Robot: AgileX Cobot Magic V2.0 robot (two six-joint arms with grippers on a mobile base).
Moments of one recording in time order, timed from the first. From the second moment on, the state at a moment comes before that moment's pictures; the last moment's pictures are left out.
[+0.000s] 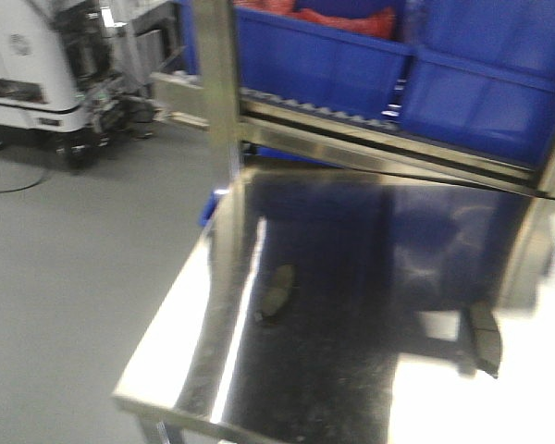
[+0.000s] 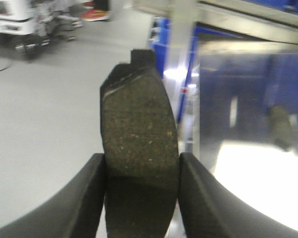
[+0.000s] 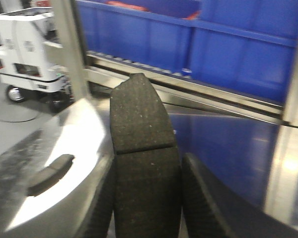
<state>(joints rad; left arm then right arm) -0.02 0.46 -0.50 -0.13 0.57 0.06 0.21 0.33 -0.39 -0.12 0.35 0.15</state>
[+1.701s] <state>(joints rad) -0.02 0.46 -0.50 -0.13 0.57 0.06 0.21 0.33 -0.39 -0.12 0.35 0.15</state>
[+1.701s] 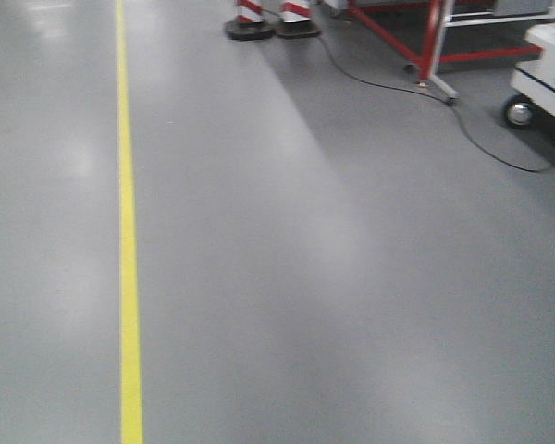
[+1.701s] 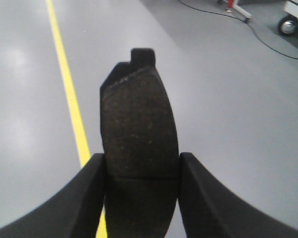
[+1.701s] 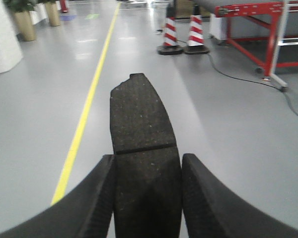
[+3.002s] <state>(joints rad) -0.02 0.46 -0.50 -0.13 0.58 0.06 0.21 0.33 -0.39 -0.12 0.35 0.15</state>
